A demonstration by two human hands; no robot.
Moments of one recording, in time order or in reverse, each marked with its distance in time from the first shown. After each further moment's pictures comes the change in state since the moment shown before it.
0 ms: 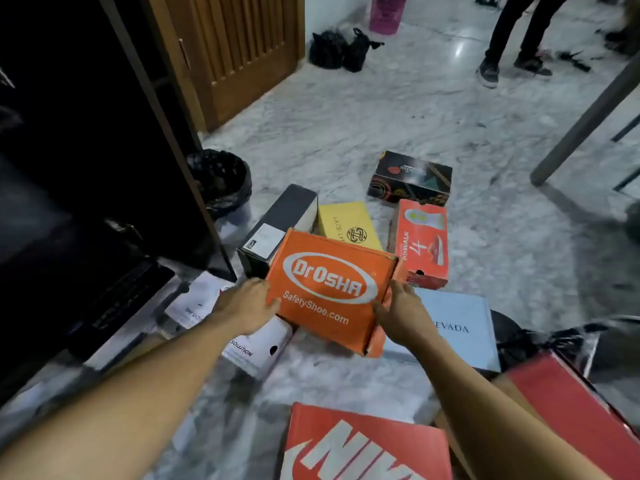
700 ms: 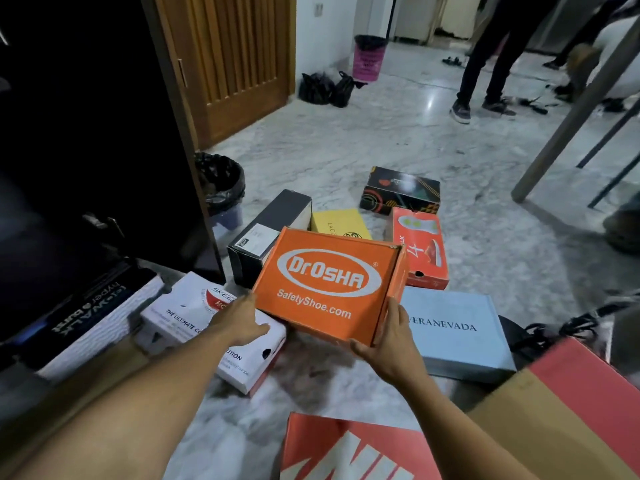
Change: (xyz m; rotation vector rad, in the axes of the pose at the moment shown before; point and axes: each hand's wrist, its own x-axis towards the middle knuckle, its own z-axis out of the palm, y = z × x) left_hand 0.036 -0.053 0.125 -0.208 -0.037 -0.056; right_hand -0.029 0.045 0.115 0.223 0.167 -0.102
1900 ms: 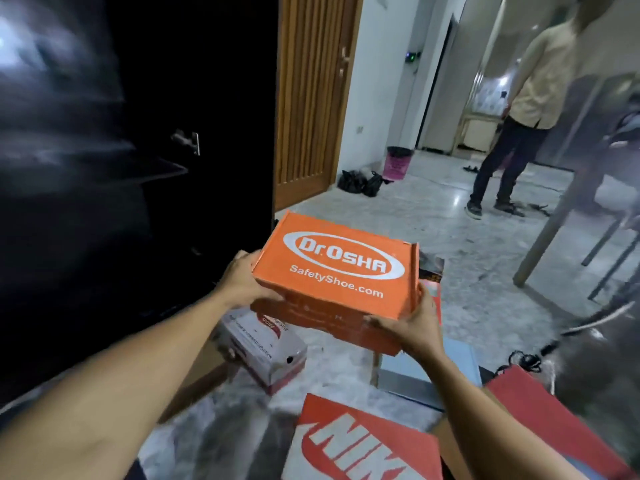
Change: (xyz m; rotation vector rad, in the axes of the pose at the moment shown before) left_hand -0.244 0.040 -0.152 -0.423 0.580 0.127; right_hand -0.136 -0.088 -0.144 0.439 0.157 -0.269
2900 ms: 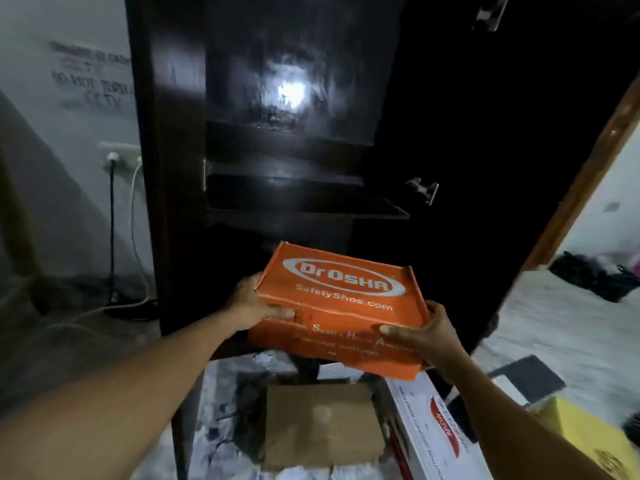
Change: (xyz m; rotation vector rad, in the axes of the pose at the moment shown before) left_hand -0.089 -0.225 -0.245 -0.197 0.428 -0.491; right_hand 0.061 -0.154 0.357 0.033 -0.672 -0.165
